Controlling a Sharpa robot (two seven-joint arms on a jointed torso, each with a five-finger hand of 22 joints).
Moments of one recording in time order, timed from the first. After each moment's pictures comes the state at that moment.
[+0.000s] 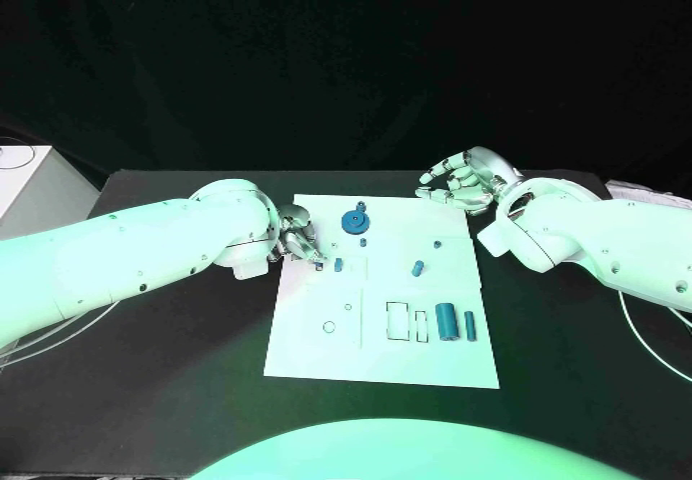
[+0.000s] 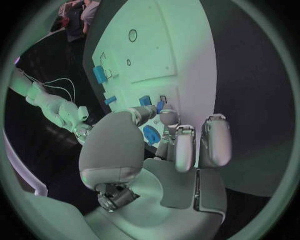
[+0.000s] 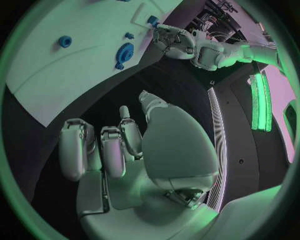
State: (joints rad) left arm 1.26 -0.66 -0.08 1.40 -1.06 0.16 -0.53; left_hand 1.17 -0.17 0.70 0.22 0.17 0.85 0.06 0.70 0.93 1.24 -0.02 1.11 0.78 1.47 -0.06 1.55 1.31 0.07 1.39 0.04 1.42 1.31; right arm 1.28 -0.82 -0.15 1.43 -0.79 -0.47 0.03; right_hand 1.34 -0.17 0.27 0.29 0.18 0.87 0.16 0.23 0.35 1.37 0.08 1.35 1.31 1.46 0.00 1.53 1.31 0.03 1.47 0.10 1.36 1.31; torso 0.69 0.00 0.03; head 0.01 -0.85
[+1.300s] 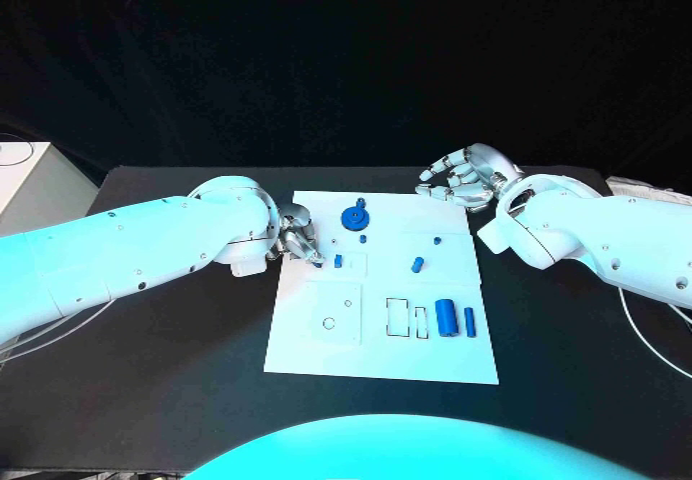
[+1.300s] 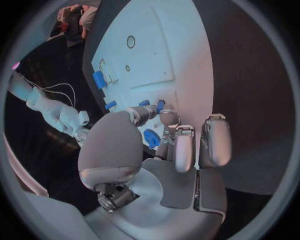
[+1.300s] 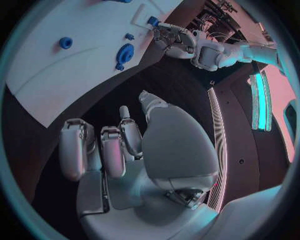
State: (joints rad) left arm 1.26 -0.67 -0.08 1.41 -1.09 0.19 -0.53; left_hand 1.15 -0.18 0.75 0.17 0.18 0.86 0.06 0.71 0.93 1.24 -0.02 1.11 0.78 1.47 -0.07 1.55 1.31 0.07 1.39 0.04 1.42 1.31; right arm 1.28 -0.82 -0.15 1.43 -0.79 -0.47 0.03; right_hand 1.34 -0.17 0.27 0.29 0.18 0.87 0.16 0.23 0.35 1.37 0.08 1.35 1.31 1.46 0.00 1.53 1.31 0.03 1.47 0.10 1.36 1.31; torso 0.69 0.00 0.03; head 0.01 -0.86
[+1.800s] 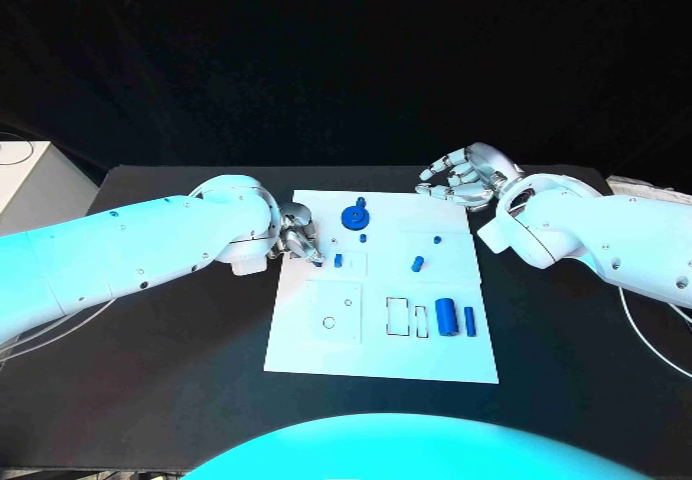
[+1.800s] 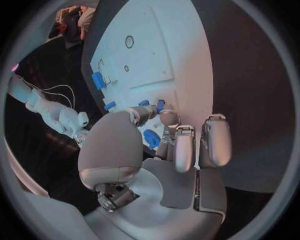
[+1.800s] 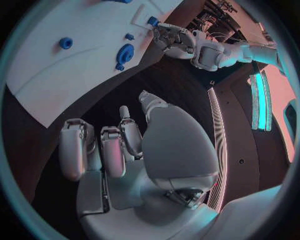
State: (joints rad) left arm 1.26 -0.66 -0.08 1.40 -1.10 0.20 -0.53; left_hand 1.16 -0.18 0.75 0.17 0.17 0.86 0.06 0.71 0.93 1.24 -0.02 1.11 0.79 1.47 -0.07 1.55 1.31 0.07 1.39 0.04 1.42 1.31; right arm 1.28 -0.82 -0.15 1.43 -0.79 -0.47 0.03; right_hand 1.34 -0.17 0.27 0.29 0.18 0.87 0.16 0.23 0.35 1.37 0.08 1.35 1.31 1.46 0.00 1.53 1.31 0.03 1.47 0.10 1.36 1.31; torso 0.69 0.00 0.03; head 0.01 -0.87
